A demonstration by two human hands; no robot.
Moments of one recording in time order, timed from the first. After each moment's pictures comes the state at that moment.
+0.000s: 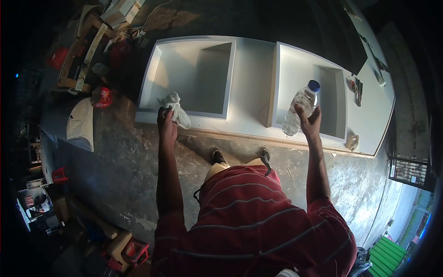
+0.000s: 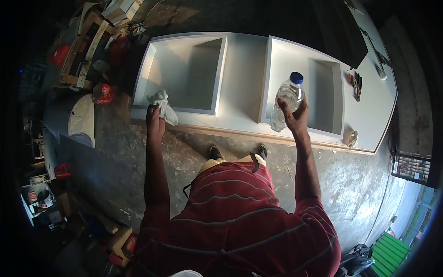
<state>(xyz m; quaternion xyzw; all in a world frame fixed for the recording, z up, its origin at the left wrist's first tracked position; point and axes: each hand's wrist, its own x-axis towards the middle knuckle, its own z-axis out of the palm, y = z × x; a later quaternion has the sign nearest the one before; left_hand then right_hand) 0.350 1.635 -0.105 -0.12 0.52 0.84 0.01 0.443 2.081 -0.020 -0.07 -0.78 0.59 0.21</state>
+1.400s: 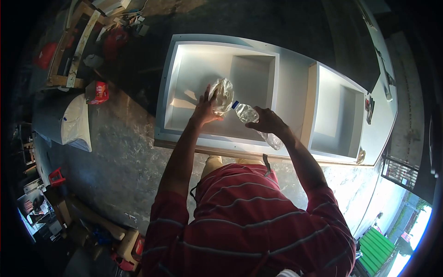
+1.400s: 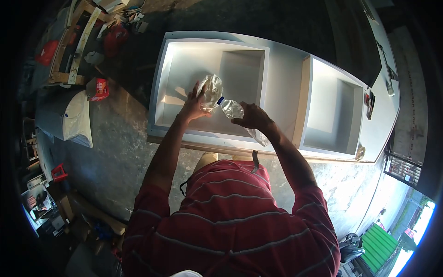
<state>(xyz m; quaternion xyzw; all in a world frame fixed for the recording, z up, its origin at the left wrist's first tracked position) 0.187 1.608 -0.172 0.23 0.94 0.23 0.09 0.260 1.861 -0.083 0.05 -0.92 0.30 -0.25</state>
